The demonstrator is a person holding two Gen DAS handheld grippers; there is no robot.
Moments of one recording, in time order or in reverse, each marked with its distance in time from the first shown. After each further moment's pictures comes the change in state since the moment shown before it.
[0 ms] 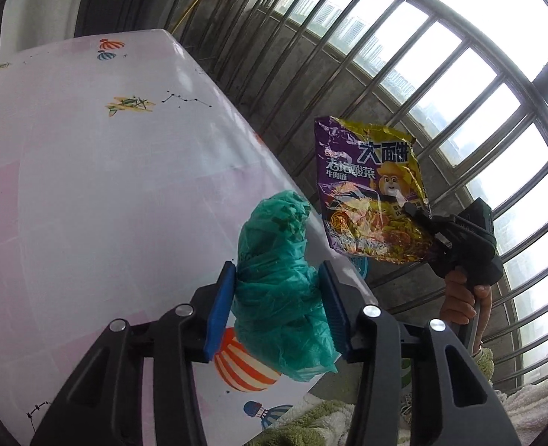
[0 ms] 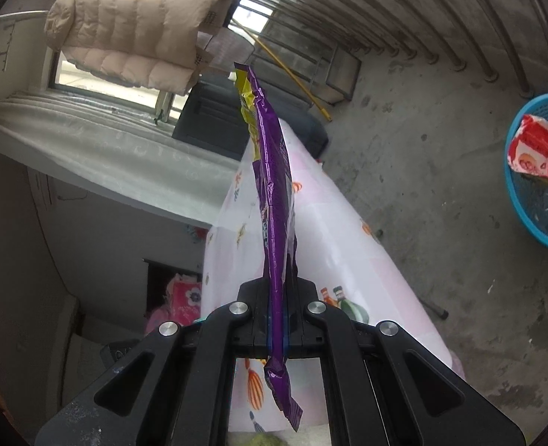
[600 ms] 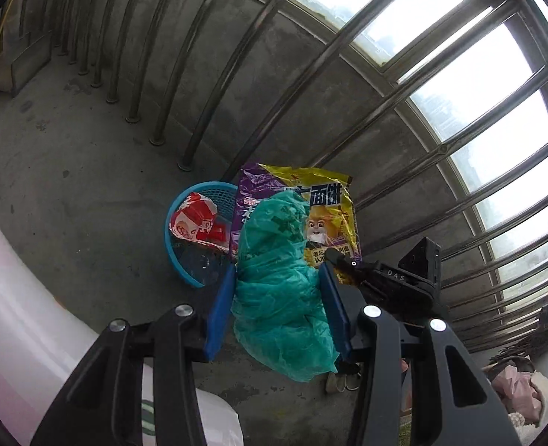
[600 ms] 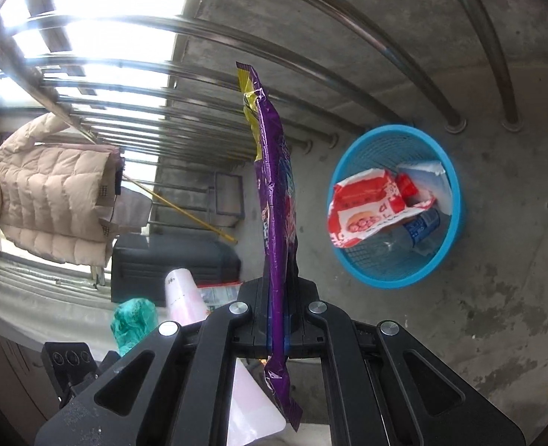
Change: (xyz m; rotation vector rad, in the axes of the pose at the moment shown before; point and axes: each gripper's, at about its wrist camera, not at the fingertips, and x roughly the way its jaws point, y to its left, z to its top) left arm 0.266 -0.210 0.081 0.289 0.387 -0.271; right arm -0.102 -0.170 0.008 0.423 -0.355 -0.227
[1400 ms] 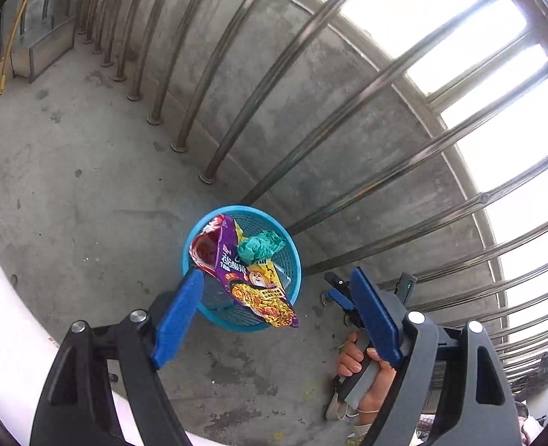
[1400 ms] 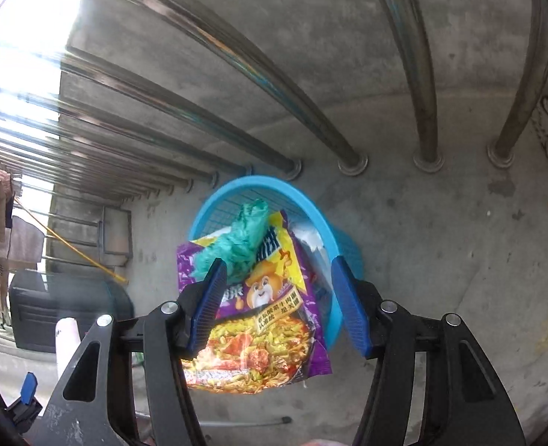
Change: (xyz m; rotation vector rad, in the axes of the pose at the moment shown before) left arm 0.005 0.046 0.042 -0.111 -0.082 0.059; right arm 0.030 -0.050 0.052 -0.067 -0.180 -0.416
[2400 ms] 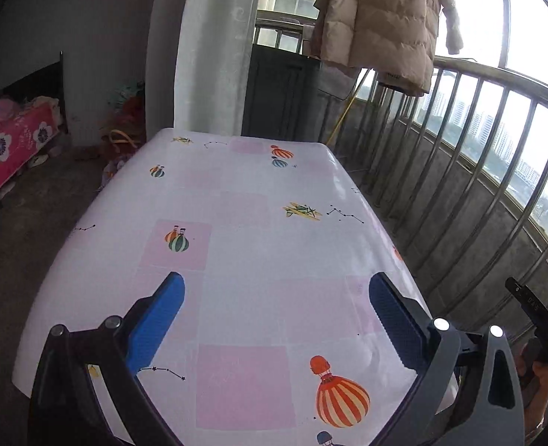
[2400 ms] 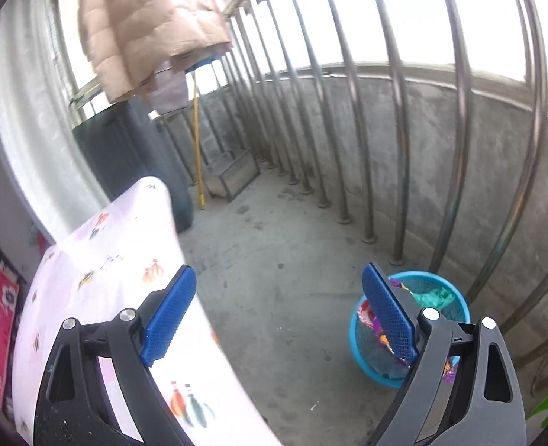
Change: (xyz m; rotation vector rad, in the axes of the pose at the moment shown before) left arm -0.323 0.052 -0.308 -0.434 -0.716 0.897; right arm -0.135 0.256 -0.176 -0.937 -0.166 0.255
